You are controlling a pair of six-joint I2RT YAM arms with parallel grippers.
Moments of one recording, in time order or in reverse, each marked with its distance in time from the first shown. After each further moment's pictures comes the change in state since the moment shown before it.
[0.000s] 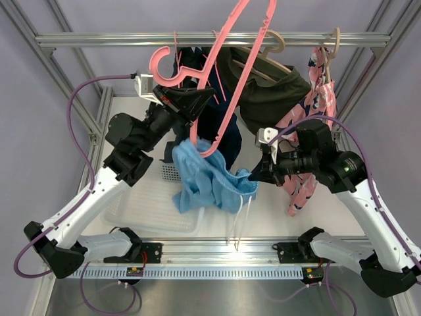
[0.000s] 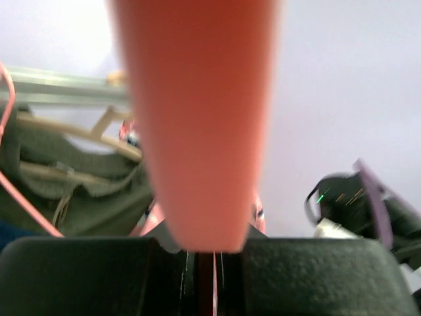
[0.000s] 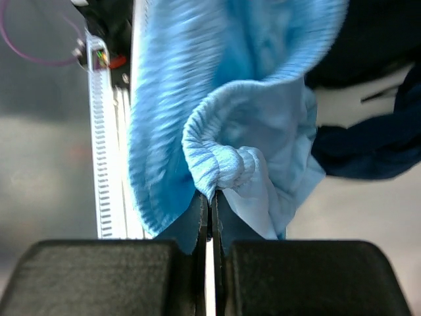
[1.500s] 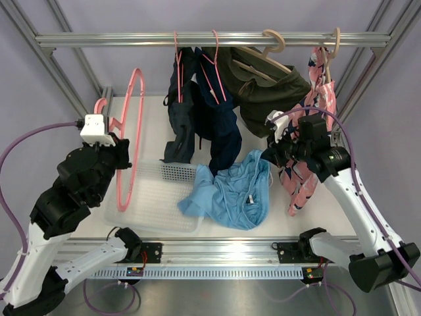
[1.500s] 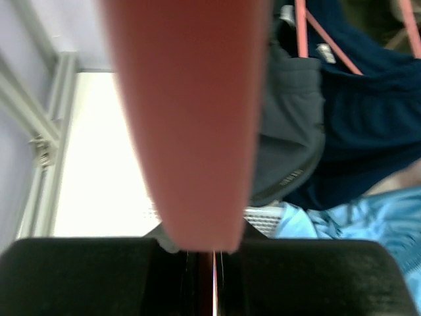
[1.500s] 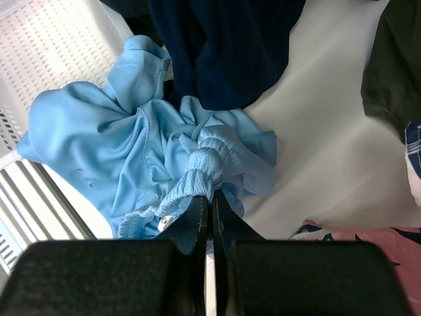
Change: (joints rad) left arm 0.000 -0.430 0.065 -1.186 -0.756 0.298; right arm -0.224 0.037 -0.208 0.231 0.300 0.148
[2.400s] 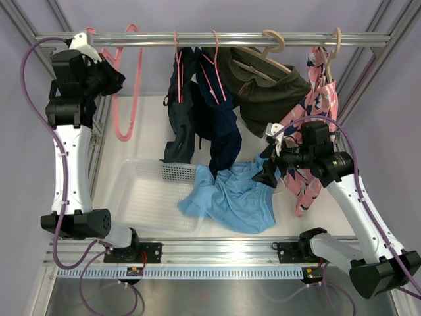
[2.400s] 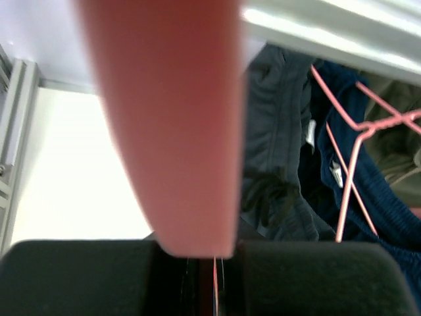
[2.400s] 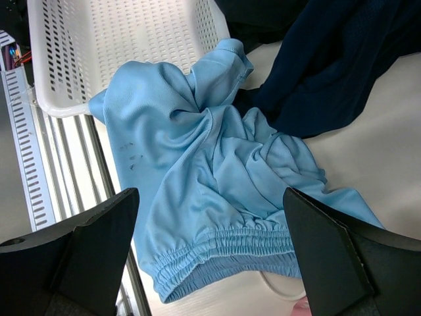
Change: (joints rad) left arm 0.734 0.743 0.600 0.065 0.745 -0.084; right arm -0.017 -0.026 -0.035 -0.058 -0.317 -0.230
